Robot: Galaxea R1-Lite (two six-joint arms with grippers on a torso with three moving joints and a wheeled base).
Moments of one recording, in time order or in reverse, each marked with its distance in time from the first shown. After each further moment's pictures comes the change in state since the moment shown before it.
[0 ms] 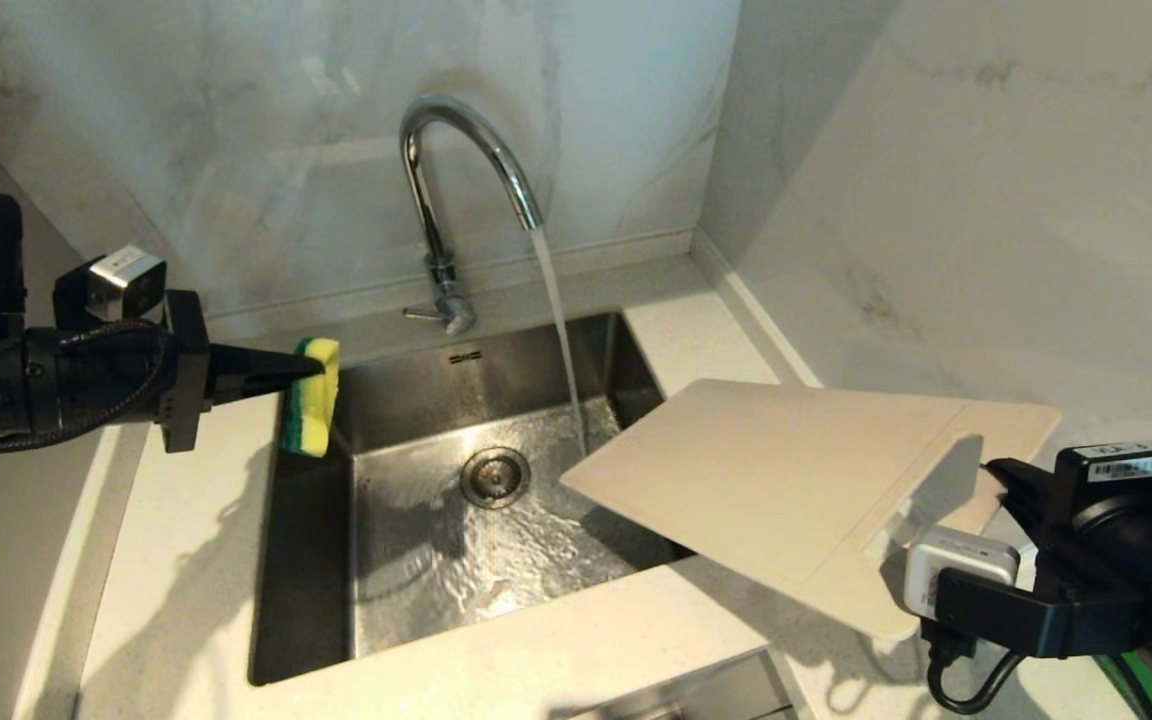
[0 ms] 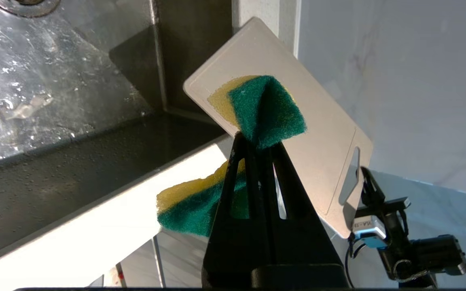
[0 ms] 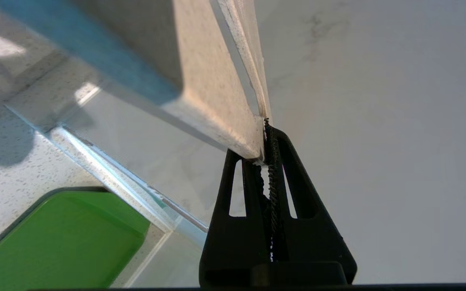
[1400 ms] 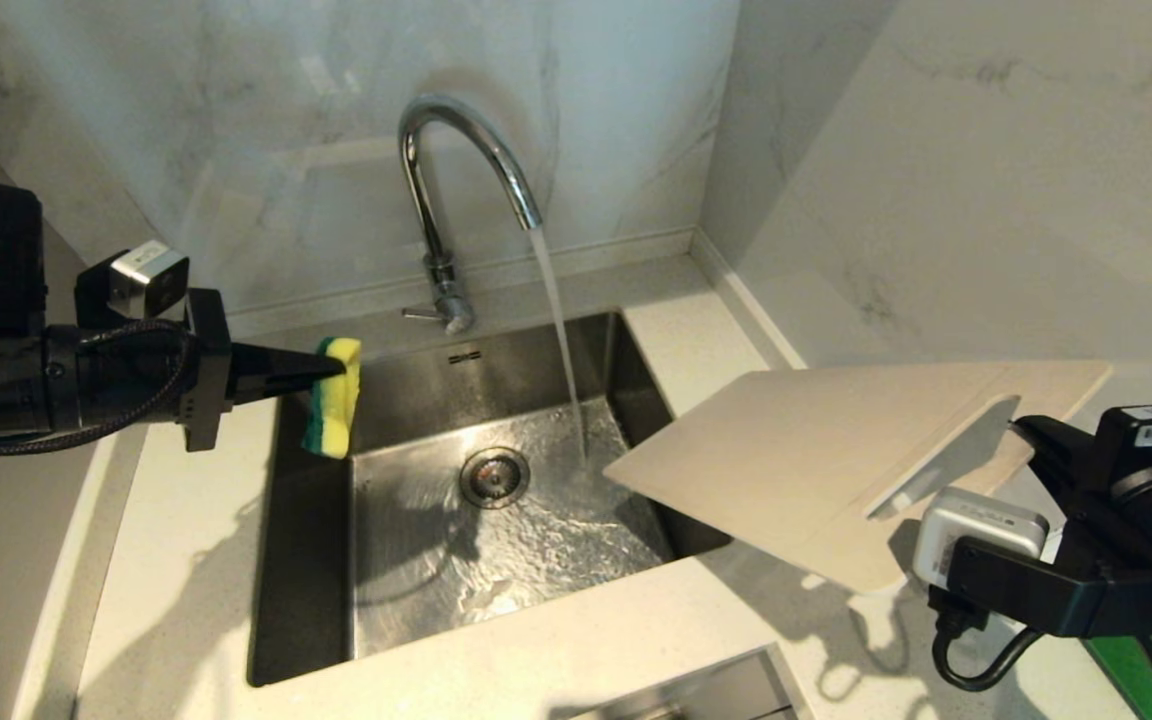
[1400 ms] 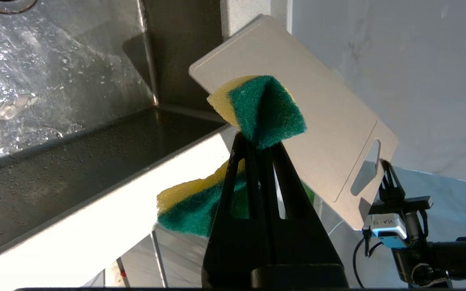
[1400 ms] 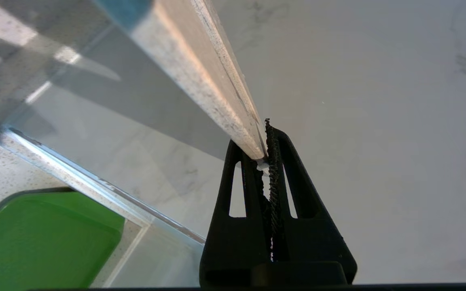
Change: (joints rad) left arm -0.058 0.001 -0.009 -0.006 0.026 0.001; right arm 0.134 -0.051 -0.051 -0.014 -0.141 -0.011
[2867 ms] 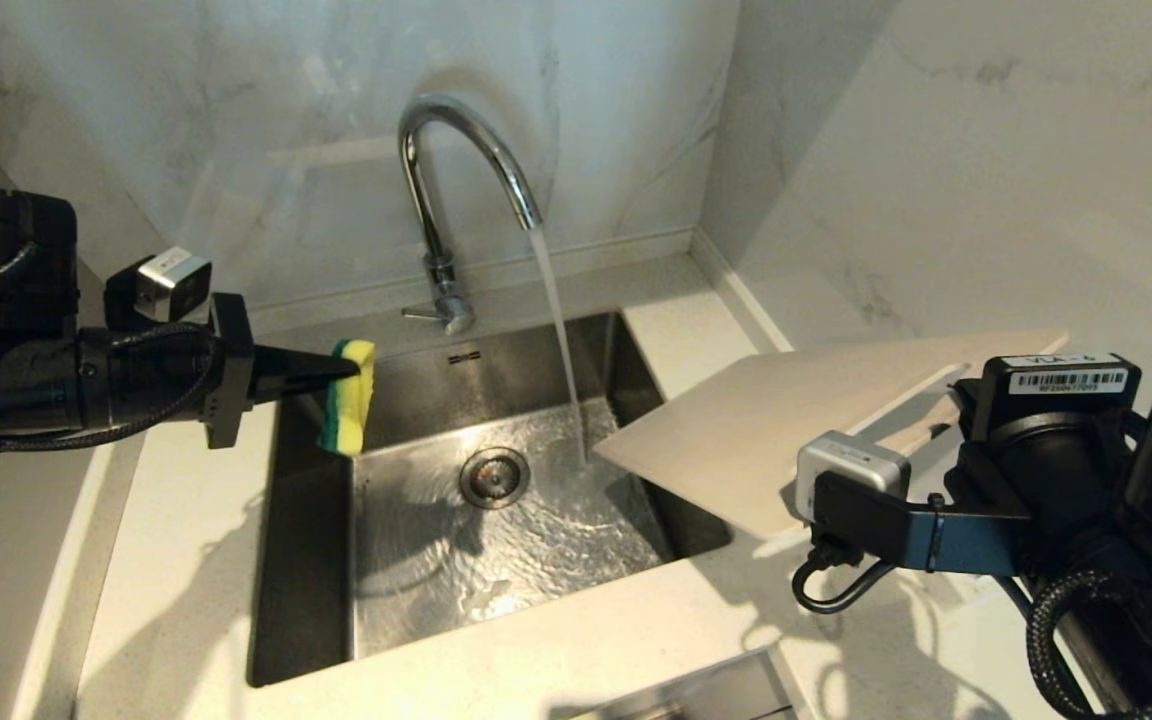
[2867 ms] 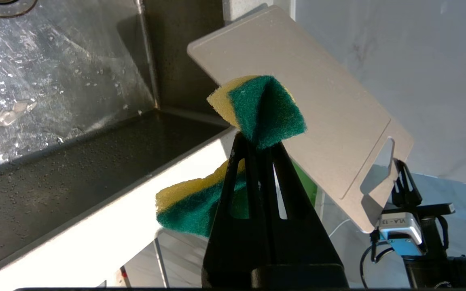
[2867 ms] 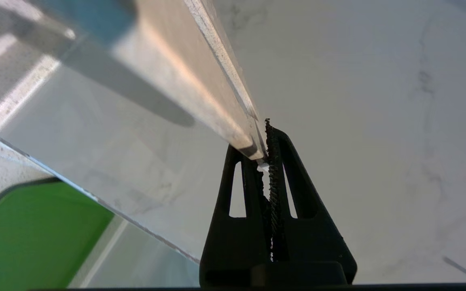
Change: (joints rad) left arm -0.001 0.047 -0.014 -0.029 -0.011 0.005; right arm 0.323 0.172 -0.161 0.001 -0.460 0.010
